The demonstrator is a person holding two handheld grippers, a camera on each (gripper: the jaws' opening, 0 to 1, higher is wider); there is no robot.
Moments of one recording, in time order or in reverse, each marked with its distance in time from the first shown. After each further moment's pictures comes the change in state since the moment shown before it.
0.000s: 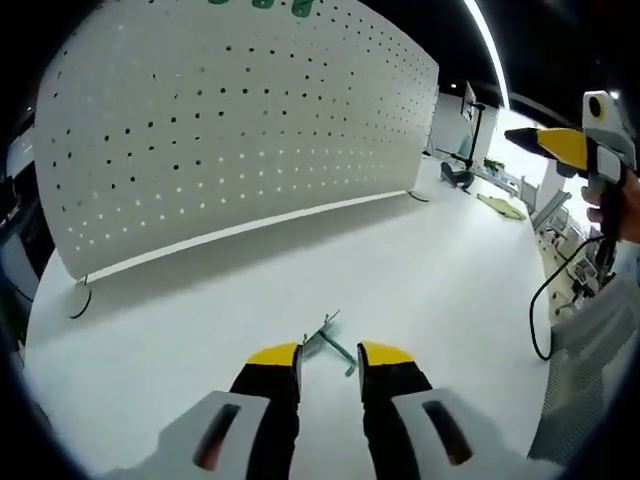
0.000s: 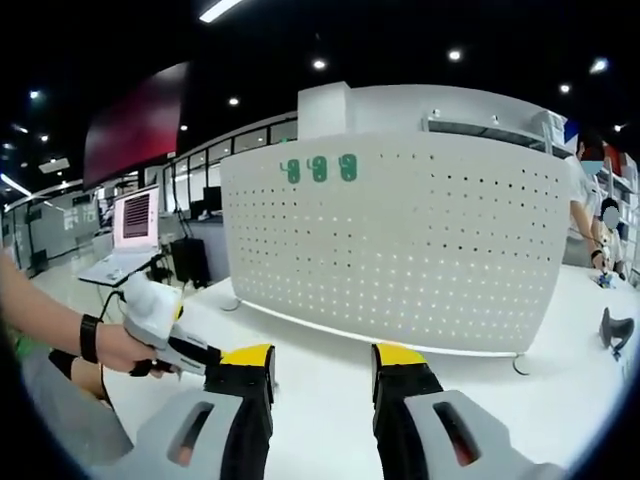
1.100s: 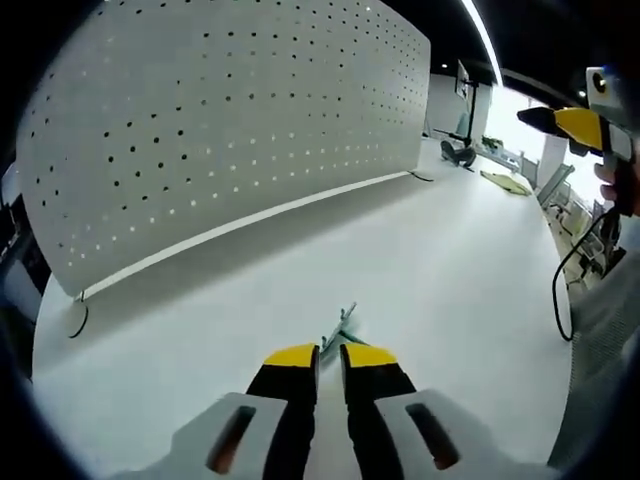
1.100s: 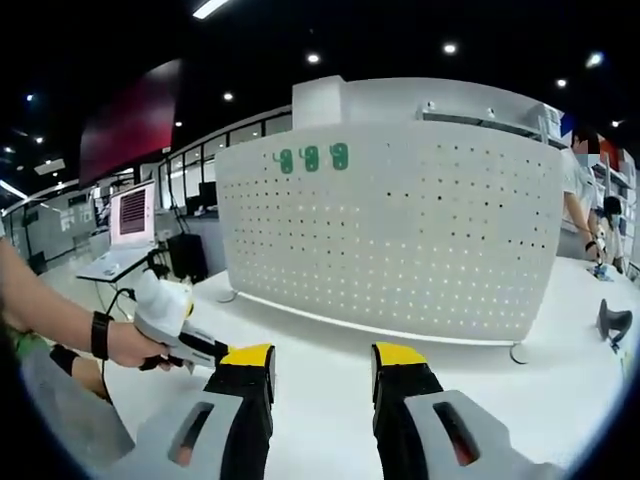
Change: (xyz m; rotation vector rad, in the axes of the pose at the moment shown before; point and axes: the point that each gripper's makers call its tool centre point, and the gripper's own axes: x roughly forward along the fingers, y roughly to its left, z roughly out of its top) left arm 0.016 0.005 -0.007 0.065 0.044 0.011; right arm -0.003 -0.005 -0.010 0.012 0.022 -0.009
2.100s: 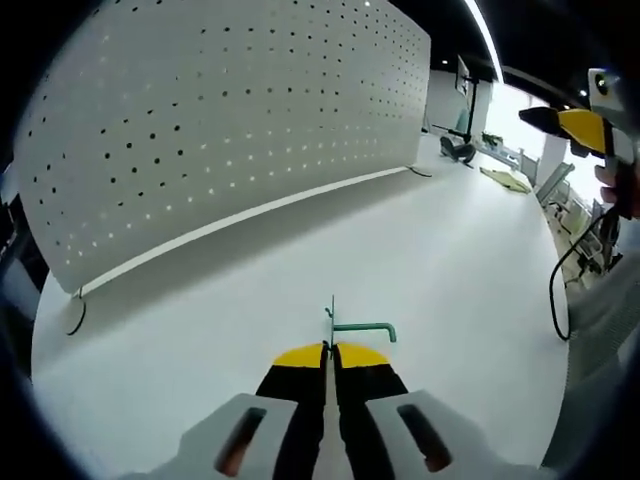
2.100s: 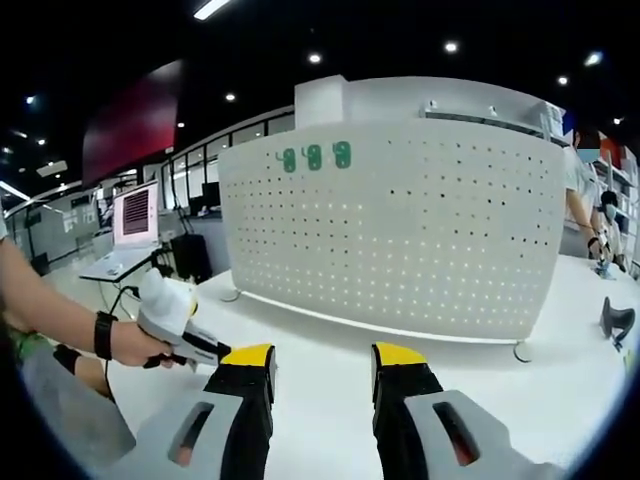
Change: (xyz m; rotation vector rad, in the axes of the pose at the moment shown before) left arm -0.002 -0.005 -0.003 -0.013 0.024 -0.020; right arm -0.001 0.002 -0.003 0.008 0.003 0.017
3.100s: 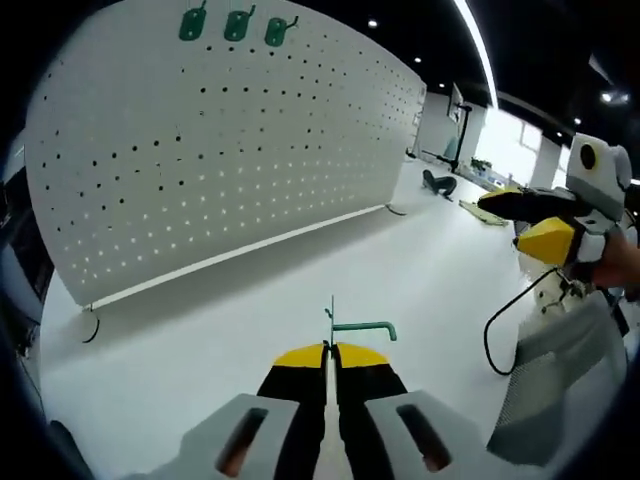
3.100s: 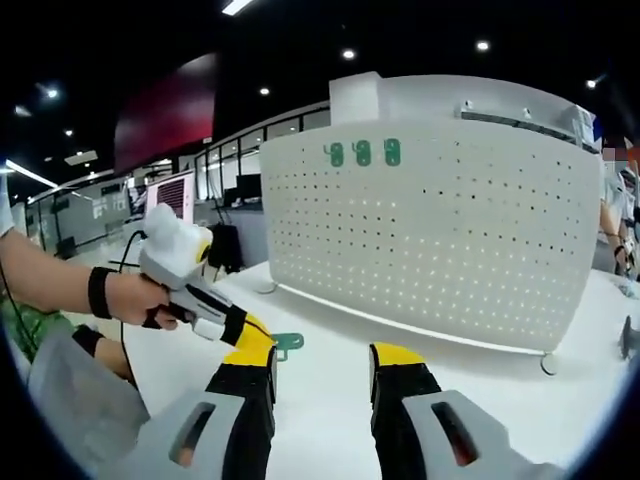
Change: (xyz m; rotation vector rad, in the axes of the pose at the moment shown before) left arm -0.061 -0.026 0.049 -0.063 -0.064 -0.069; right arm 0.000 0.046 -0.002 -0.070 0.019 0.157
